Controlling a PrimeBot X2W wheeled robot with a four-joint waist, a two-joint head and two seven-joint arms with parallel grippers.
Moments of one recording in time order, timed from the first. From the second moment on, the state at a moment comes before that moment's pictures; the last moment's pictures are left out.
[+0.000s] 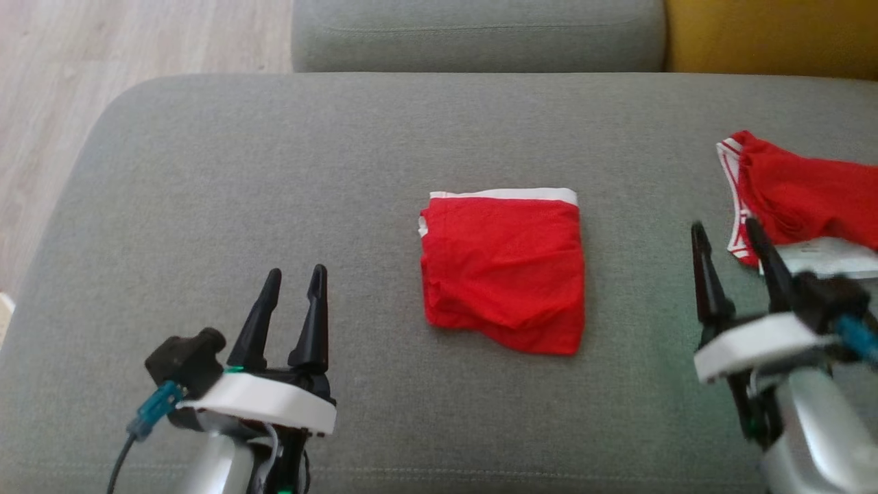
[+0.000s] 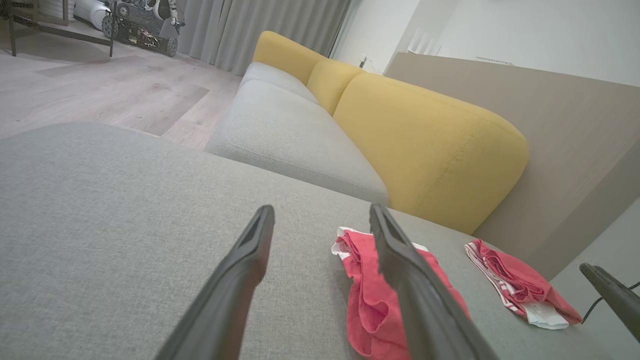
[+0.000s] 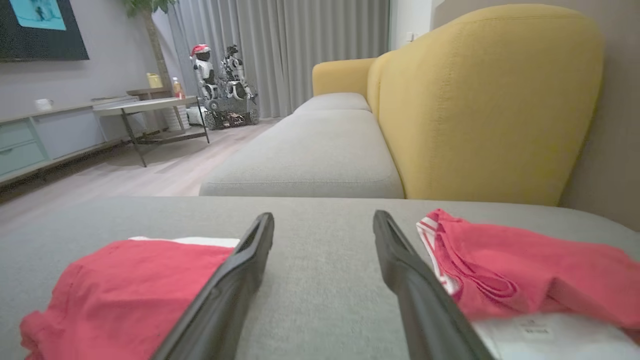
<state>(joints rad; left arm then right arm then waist) -0.06 0.05 -0.27 0.17 -0.48 -0.05 -0.25 -0.27 -0.21 0.12 0.48 0.26 0.13 -0.25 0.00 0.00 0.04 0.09</state>
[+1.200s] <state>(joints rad) -0.09 0.05 -0.32 0.17 -0.45 -0.06 -0.26 -0.32 -0.07 0.11 0.55 0.24 0.13 -0.11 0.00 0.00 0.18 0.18</state>
